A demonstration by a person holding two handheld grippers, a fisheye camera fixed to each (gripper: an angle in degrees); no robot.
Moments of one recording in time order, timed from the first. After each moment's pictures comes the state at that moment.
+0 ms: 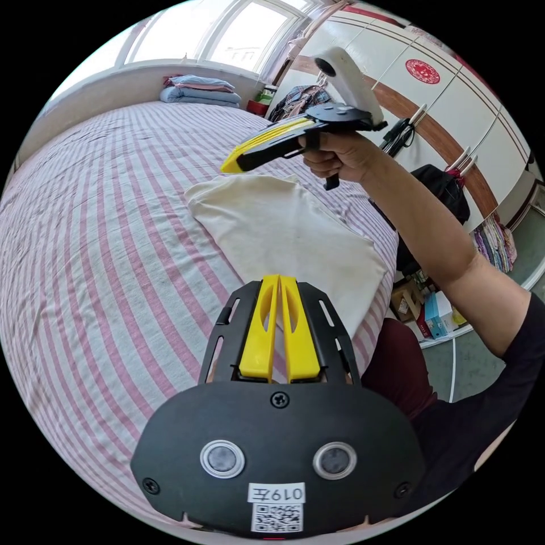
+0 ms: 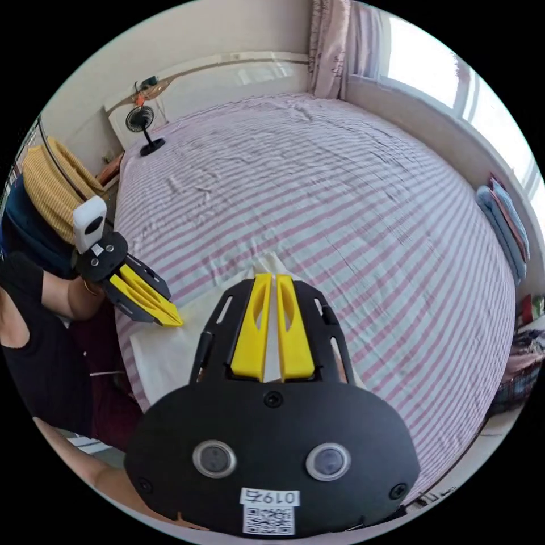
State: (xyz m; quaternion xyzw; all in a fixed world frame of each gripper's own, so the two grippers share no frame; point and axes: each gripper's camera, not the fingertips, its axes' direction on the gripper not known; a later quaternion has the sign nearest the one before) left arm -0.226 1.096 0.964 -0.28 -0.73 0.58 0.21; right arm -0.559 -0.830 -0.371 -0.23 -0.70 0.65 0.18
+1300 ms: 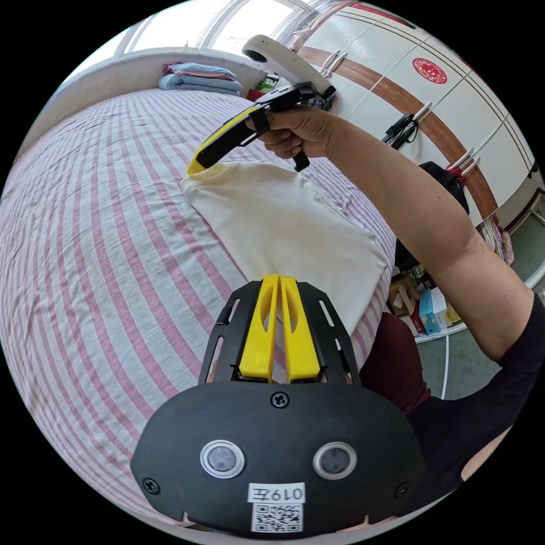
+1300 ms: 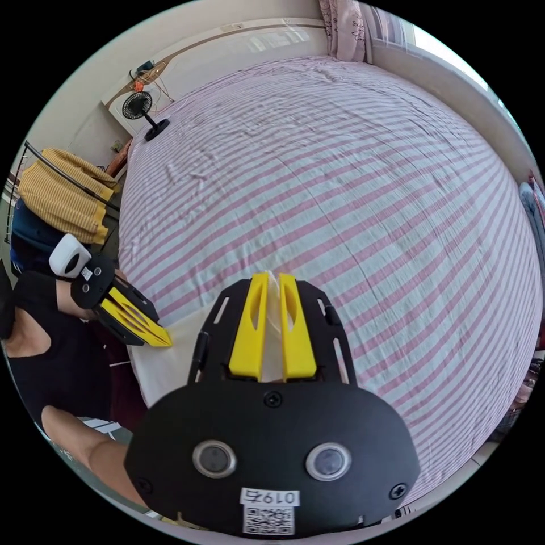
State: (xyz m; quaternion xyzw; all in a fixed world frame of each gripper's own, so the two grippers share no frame) left arm -0.216 1.053 0.950 -0.29 -0.75 0.56 0.22; right arm -0.653 -0.821 -0.255 -0.19 -0.75 0.63 0.10
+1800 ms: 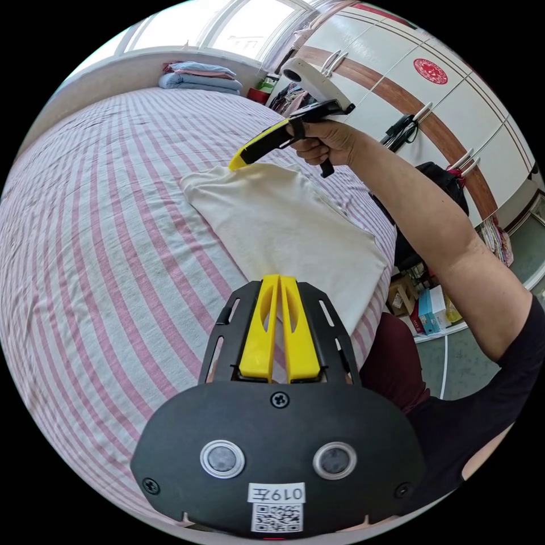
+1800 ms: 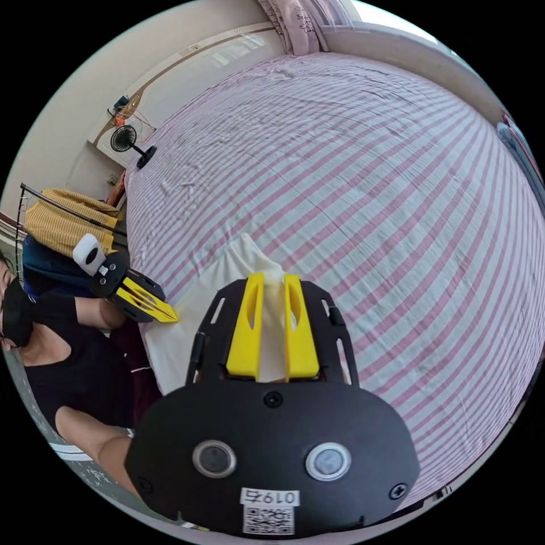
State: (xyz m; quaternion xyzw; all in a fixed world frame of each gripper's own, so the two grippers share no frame) left arm -0.208 1.037 0.952 -0.29 -0.75 0.55 0.22; right arm -0.679 -0.772 -0.344 -0.23 -0.73 0.64 0.02
